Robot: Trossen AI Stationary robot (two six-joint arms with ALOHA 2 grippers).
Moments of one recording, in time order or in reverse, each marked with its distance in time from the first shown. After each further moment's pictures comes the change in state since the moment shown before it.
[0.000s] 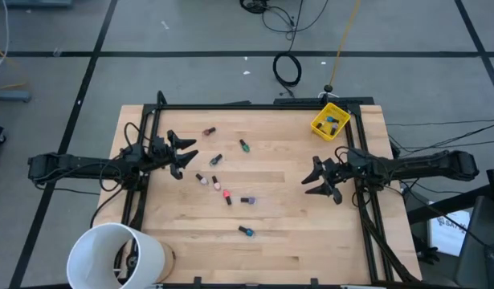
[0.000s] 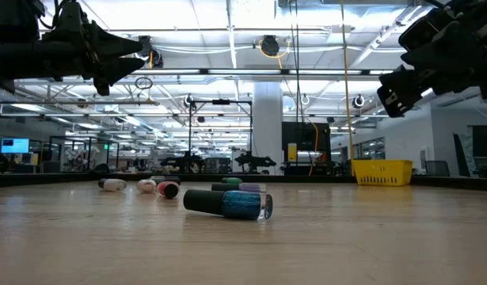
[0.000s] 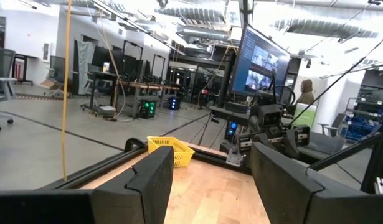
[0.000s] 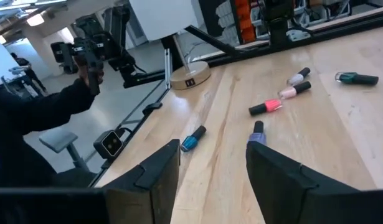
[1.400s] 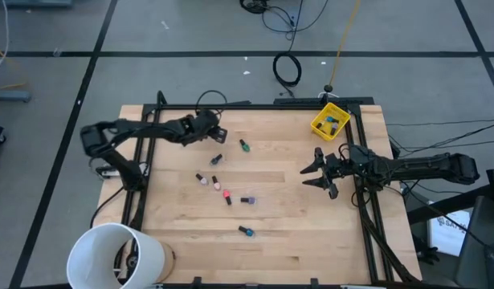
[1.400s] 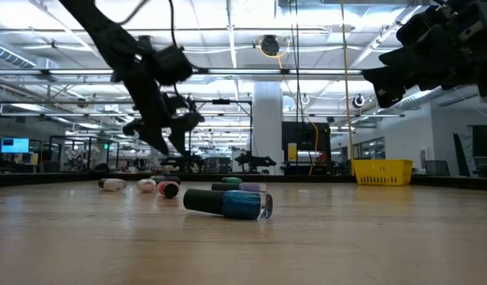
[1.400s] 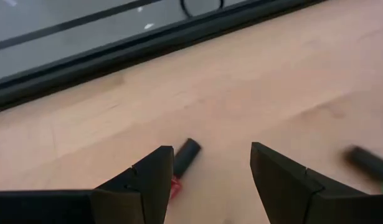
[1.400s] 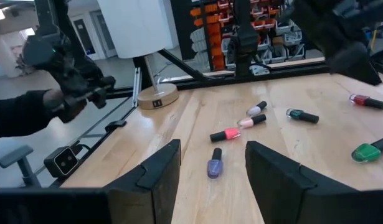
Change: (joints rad) left arm 0.318 0.947 0.801 -1.014 -0.311 -0.366; right arm -0.058 0.000 0.001 0.069 0.081 -0.117
